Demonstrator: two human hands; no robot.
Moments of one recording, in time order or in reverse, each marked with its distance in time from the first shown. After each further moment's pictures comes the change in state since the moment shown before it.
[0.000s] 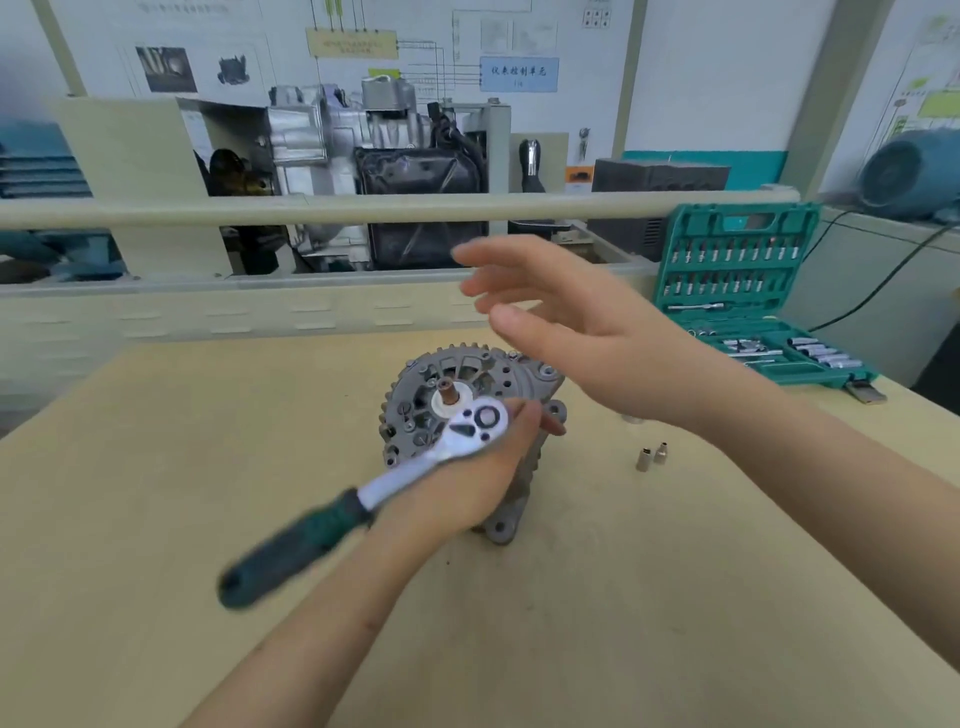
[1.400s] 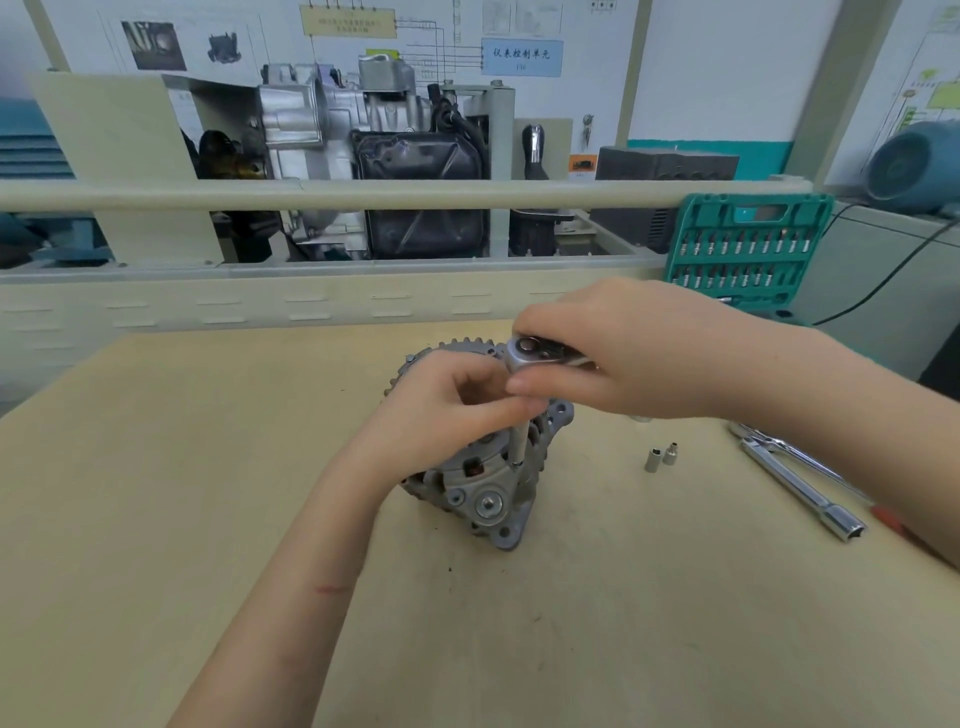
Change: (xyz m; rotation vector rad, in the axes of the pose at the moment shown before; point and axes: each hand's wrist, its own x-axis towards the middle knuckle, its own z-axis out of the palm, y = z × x) left_hand 0.024 0.006 -0.043 0.048 -0.107 0.099; right_hand 0.009 0.006 -0.015 -0.955 -0.334 0.021
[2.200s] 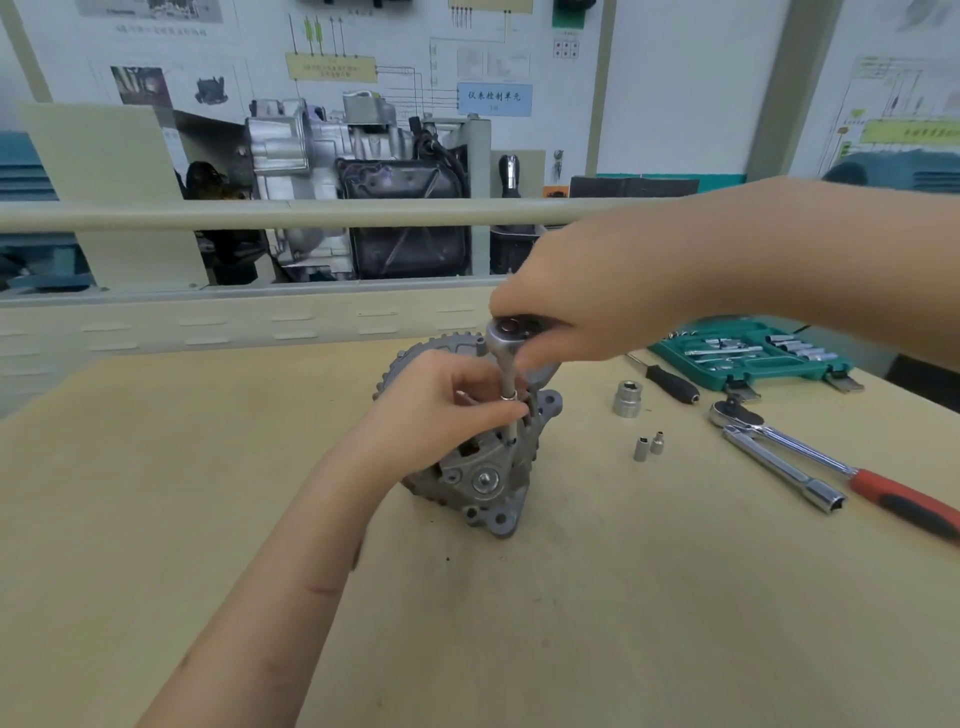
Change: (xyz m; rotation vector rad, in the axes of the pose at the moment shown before) left_hand -0.016 -0.002 0.009 0.163 0.037 0.021; right_hand 0.015 -0.013 -0.008 -0.343 -0.125 0.054
